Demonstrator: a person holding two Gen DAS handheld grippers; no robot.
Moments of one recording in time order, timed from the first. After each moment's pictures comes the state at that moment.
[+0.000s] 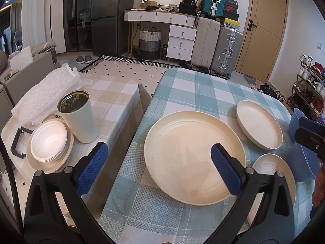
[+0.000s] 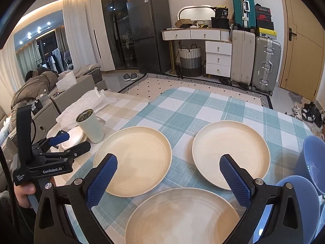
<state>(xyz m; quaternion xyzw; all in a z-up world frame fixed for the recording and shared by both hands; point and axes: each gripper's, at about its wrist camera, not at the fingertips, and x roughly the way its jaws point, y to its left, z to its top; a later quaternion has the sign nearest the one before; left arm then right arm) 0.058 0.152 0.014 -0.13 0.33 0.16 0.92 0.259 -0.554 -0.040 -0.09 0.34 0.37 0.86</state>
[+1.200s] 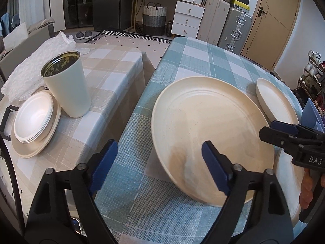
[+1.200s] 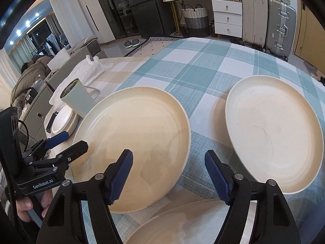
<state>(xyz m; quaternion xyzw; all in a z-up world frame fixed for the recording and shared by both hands) 0.093 0.176 -0.060 -0.15 0.41 0.16 0.88 0.312 -0.481 -0.144 -0.10 0.46 0.38 0.79</state>
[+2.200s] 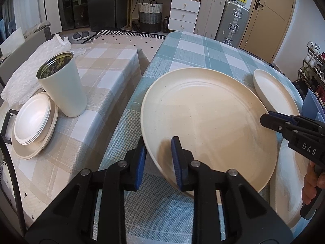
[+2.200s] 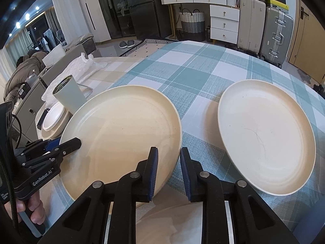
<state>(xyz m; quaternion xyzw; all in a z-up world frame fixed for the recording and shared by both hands) 0.095 0.163 -0.059 -0.13 0.43 0.15 0.88 0.307 -0.485 -0.142 -0.13 0.44 0.36 0.81</state>
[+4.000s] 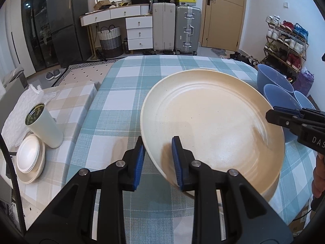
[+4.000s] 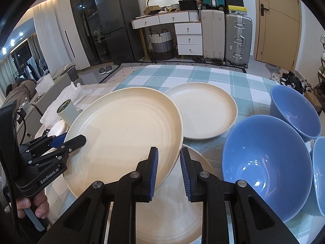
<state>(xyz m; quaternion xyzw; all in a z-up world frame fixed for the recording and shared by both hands) 0.060 0.012 0.023 -0.02 0.38 0.04 0.92 0.226 -0.645 -0.066 -0.06 0.39 0.28 0.87</state>
